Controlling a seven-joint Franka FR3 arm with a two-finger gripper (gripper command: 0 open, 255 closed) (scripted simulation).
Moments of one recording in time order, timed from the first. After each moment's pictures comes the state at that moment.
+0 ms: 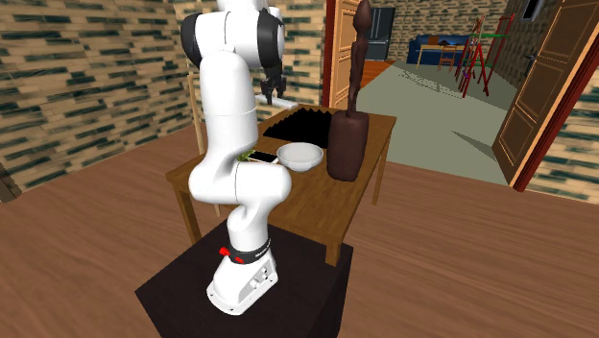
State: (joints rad) arm 0.54 0.01 -0.06 -1.73 0.01 1.73 -1.00
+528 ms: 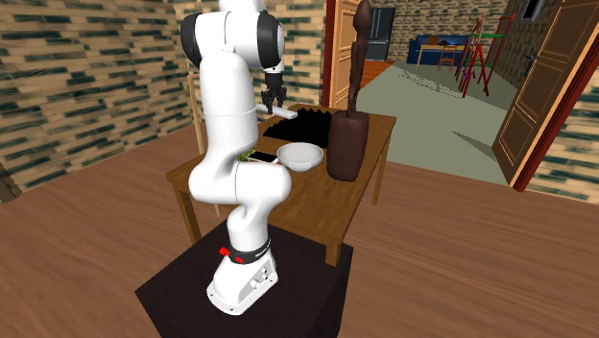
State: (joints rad) arm 0.54 0.01 -0.06 -1.84 0.01 1.83 -1.00
